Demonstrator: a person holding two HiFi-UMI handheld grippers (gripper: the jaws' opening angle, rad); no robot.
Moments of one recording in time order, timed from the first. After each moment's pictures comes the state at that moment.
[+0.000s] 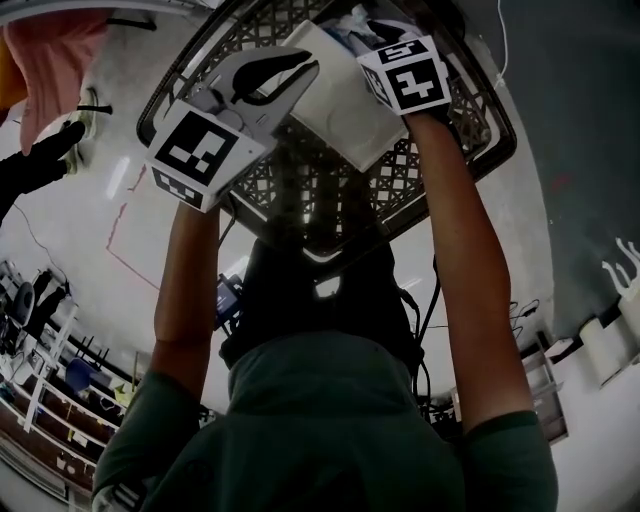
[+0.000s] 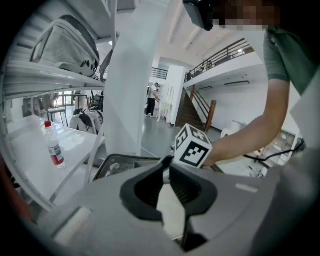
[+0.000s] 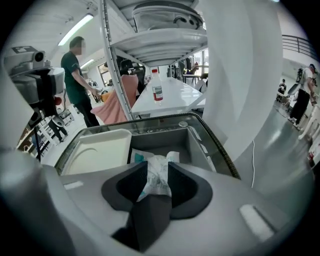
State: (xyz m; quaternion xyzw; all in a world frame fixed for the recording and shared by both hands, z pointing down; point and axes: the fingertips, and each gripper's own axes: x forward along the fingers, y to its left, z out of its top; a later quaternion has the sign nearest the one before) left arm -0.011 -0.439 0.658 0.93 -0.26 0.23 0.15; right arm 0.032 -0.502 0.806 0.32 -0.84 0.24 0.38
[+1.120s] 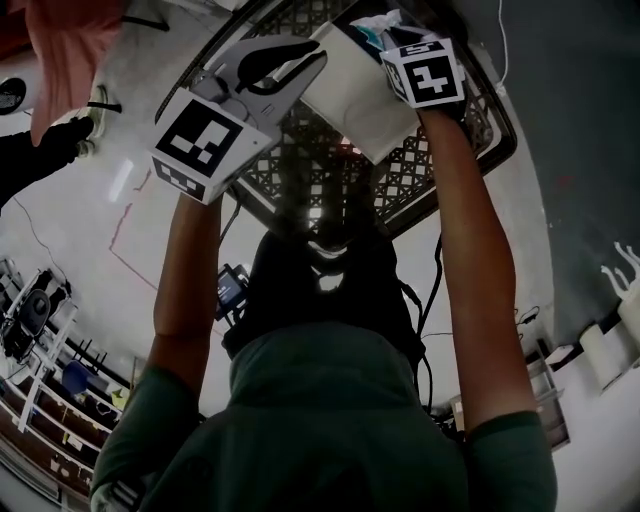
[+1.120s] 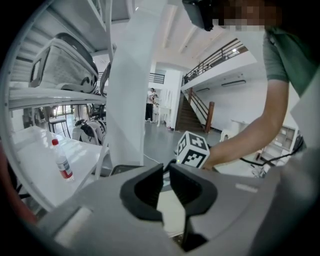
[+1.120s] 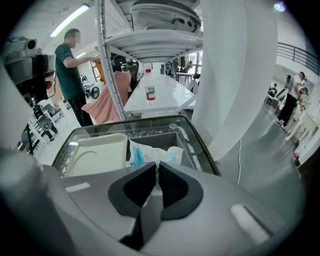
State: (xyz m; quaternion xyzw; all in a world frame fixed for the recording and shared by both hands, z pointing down) left arm -0.008 -0.424 0.628 0.93 -0.26 0.22 0.12; right arm 0.073 -0.491 0.800 0.37 -0.80 0.23 0.41
